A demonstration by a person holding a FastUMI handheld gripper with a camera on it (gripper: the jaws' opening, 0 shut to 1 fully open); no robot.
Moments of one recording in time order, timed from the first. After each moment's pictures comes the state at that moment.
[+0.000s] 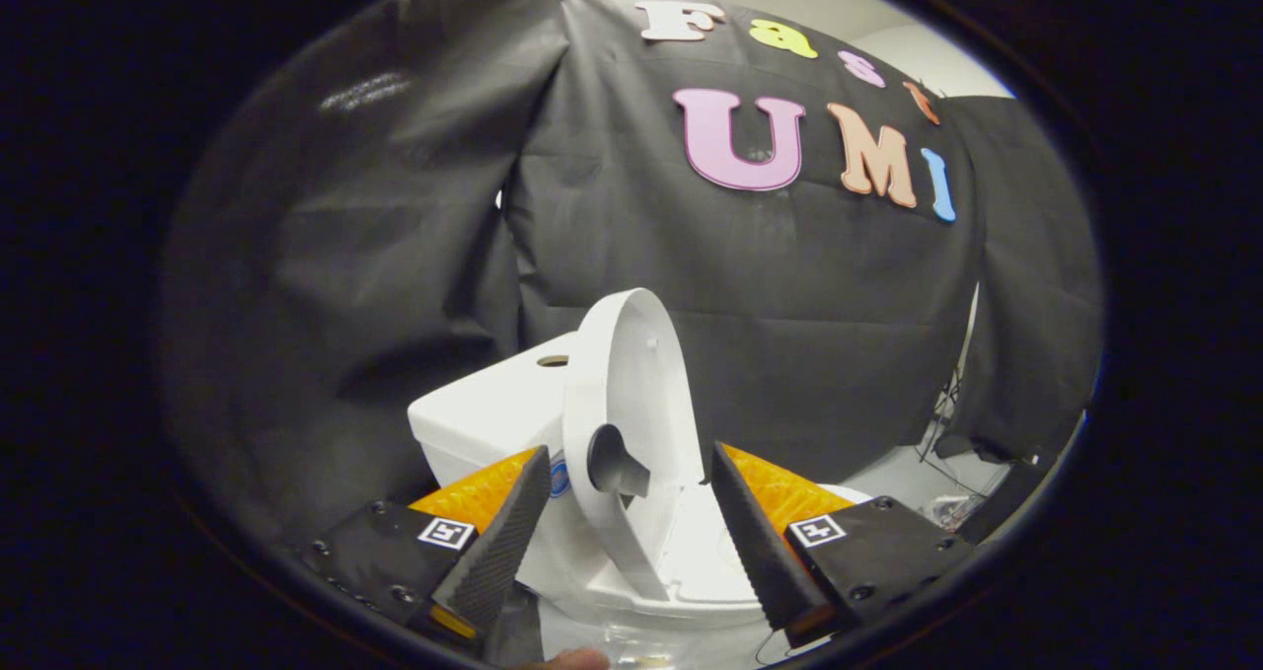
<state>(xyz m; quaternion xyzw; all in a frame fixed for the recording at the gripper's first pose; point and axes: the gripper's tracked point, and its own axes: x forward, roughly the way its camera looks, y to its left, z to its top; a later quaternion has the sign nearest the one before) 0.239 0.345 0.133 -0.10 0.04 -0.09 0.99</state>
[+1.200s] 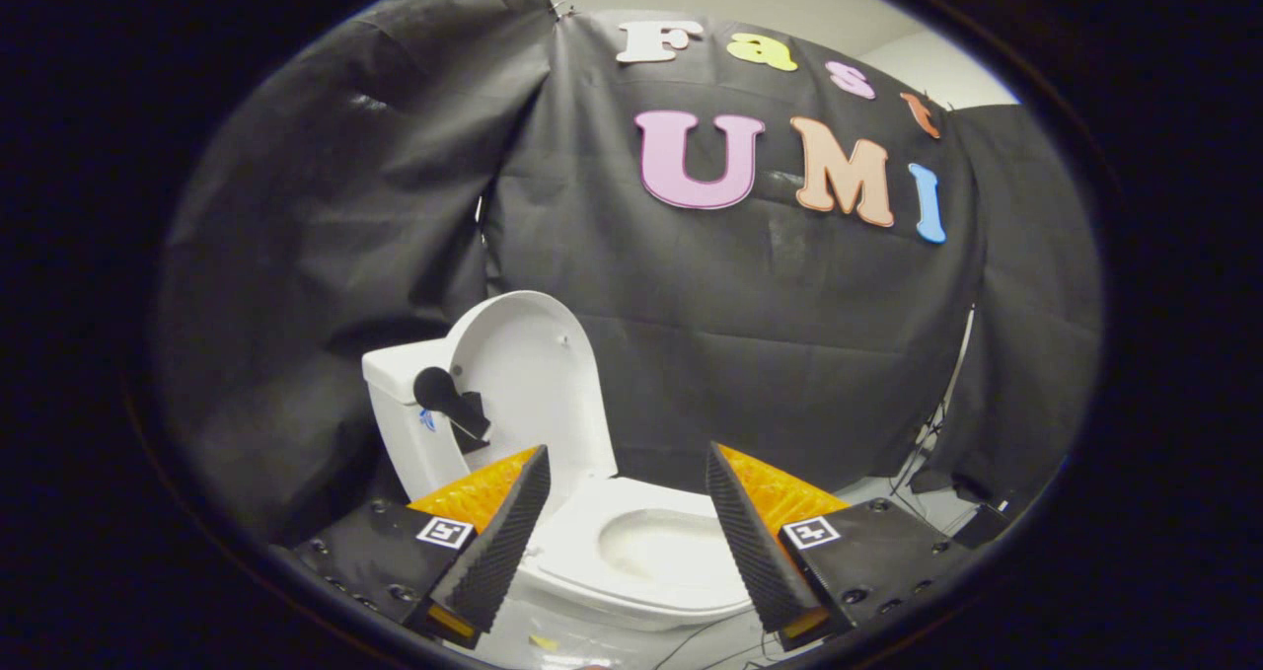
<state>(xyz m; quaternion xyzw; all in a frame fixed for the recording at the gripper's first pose) 0.146 0.182 0.169 -0.14 0.02 -0.05 0.99</state>
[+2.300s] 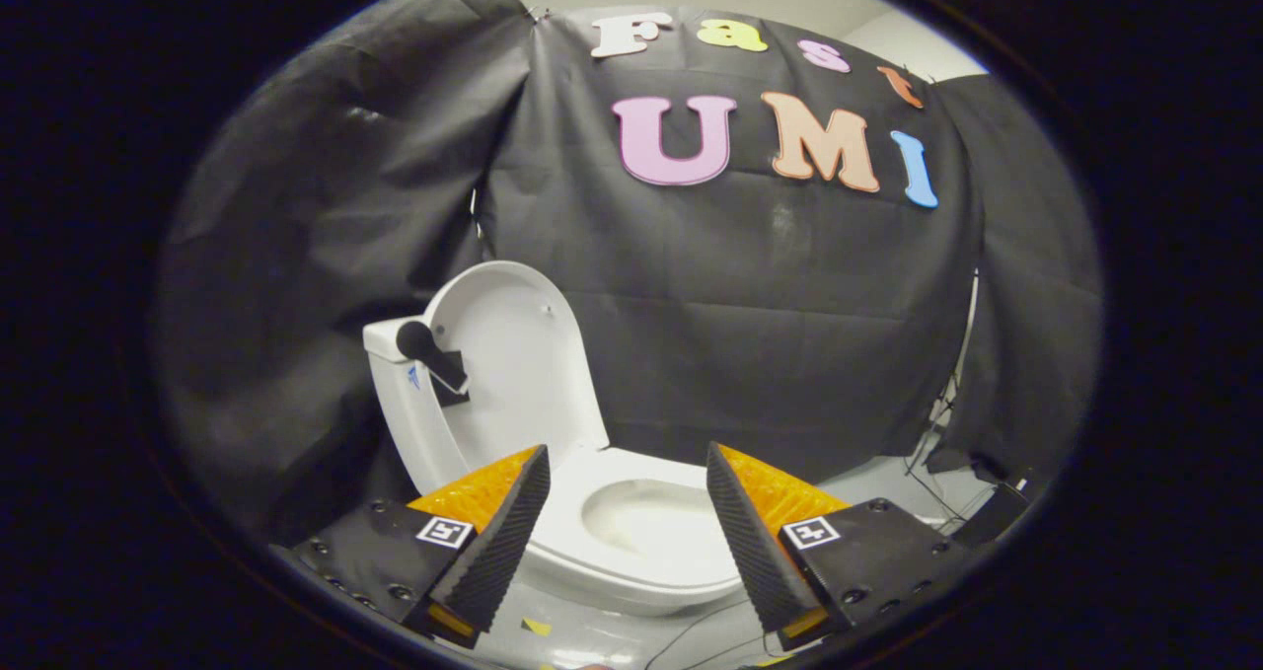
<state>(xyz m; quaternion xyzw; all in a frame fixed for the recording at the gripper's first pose) 0.124 0.130 0.146 -0.10 0.02 -0.02 0.99</state>
